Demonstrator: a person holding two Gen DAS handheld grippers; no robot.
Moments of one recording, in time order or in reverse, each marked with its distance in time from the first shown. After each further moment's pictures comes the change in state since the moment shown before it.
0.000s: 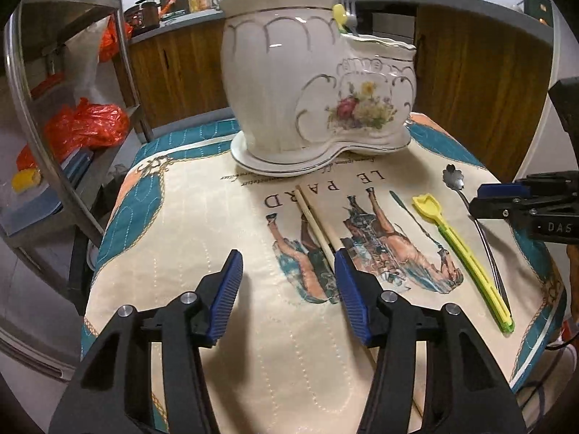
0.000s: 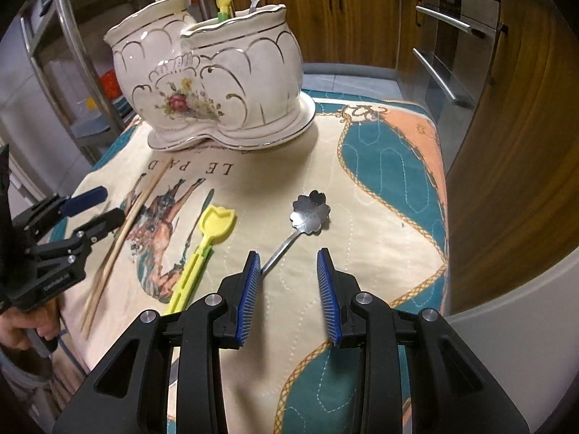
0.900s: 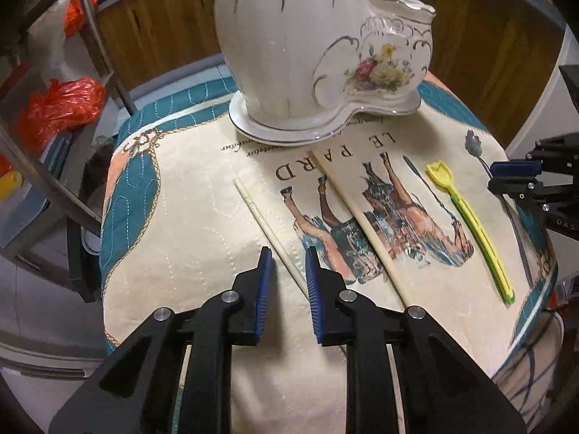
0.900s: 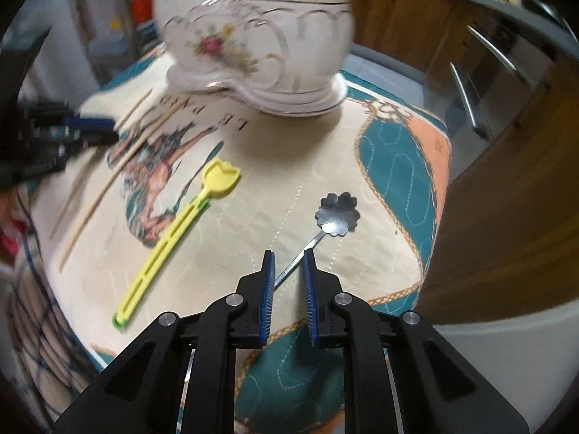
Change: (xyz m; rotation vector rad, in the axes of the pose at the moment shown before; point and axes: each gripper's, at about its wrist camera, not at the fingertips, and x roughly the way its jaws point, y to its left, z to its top) left arm 0.016 0.024 0.022 0.067 0.274 -0.070; right arm 0.002 0.017 0.007 -0.314 0.179 -0.071
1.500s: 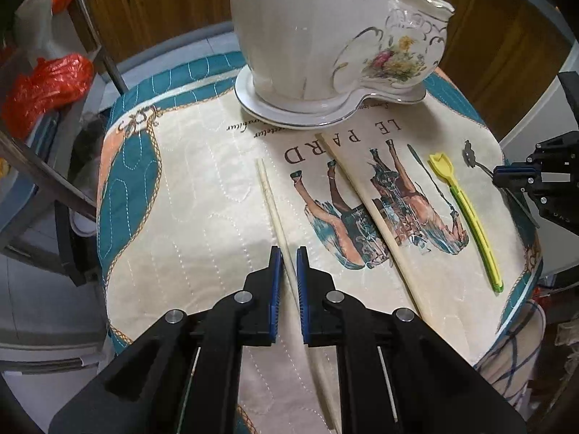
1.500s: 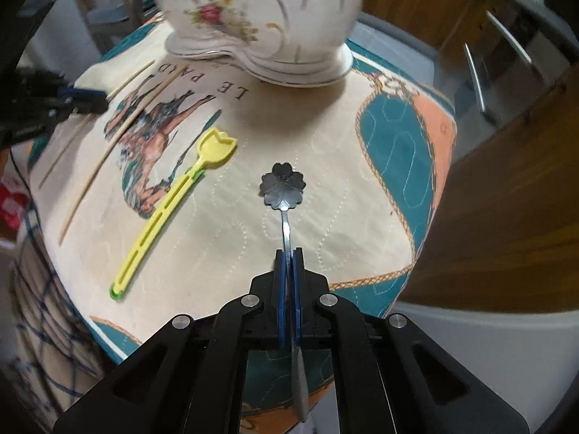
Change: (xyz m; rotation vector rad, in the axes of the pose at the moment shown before) left arm 0.003 0.020 0.011 -0.023 0.128 -0.069; right arm 0.003 -0.012 0.006 0.003 0.161 0.025
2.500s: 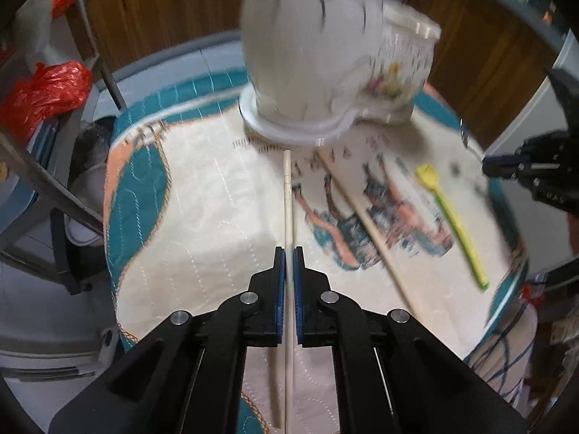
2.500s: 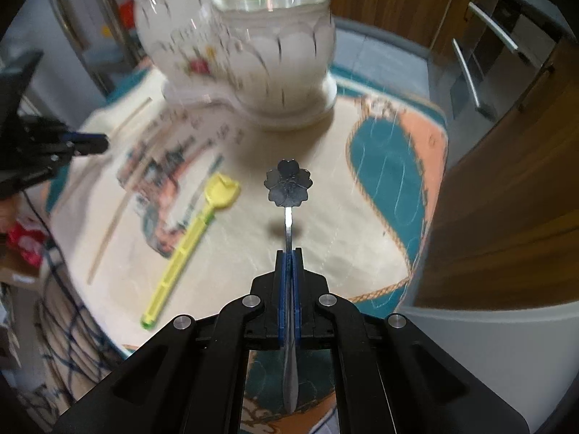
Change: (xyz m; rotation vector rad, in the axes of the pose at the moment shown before) left arm -0.022 0.012 -0.007 -0.012 -0.110 -0.059; right arm -0.026 -0.010 0.009 0.087 -0.116 0.068
